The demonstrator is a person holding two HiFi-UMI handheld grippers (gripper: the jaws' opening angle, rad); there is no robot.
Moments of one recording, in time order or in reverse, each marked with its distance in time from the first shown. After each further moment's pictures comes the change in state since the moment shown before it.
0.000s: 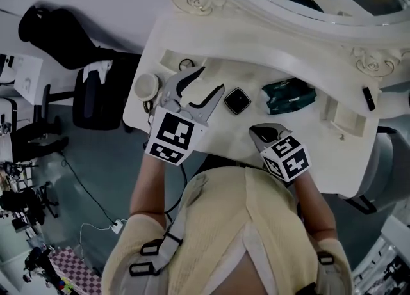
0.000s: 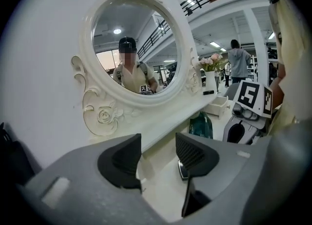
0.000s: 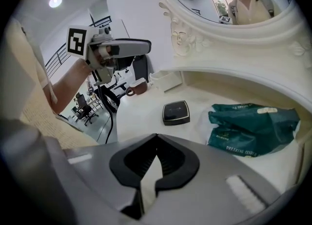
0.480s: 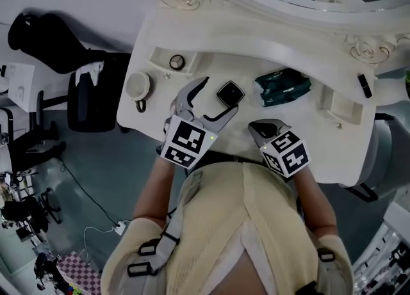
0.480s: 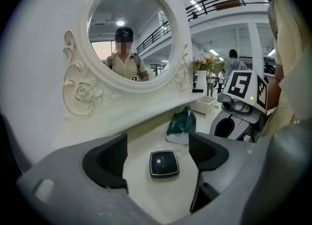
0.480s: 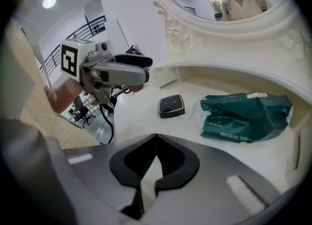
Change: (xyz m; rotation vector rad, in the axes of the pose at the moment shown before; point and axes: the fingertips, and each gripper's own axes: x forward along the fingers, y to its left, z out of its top) left arm 0.026 -0.063 -0.041 -0.109 0.014 -0.128; right arm -0.005 -0.006 -0.016 0.043 0.018 -0.034
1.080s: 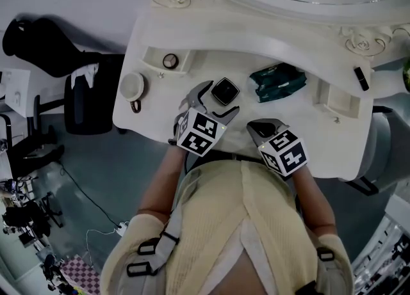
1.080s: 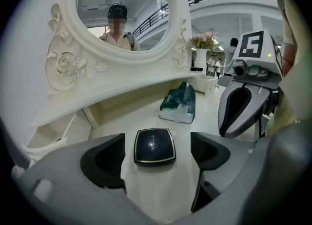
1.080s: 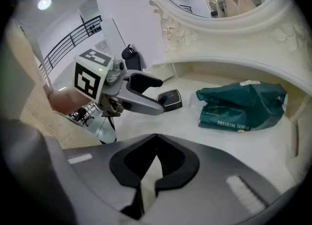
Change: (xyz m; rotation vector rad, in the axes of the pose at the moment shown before) left arm 0.053 -0.026 -0.070 0.000 0.180 -0.053; right arm -0.003 -0.003 -0.016 0.037 0.013 -0.017
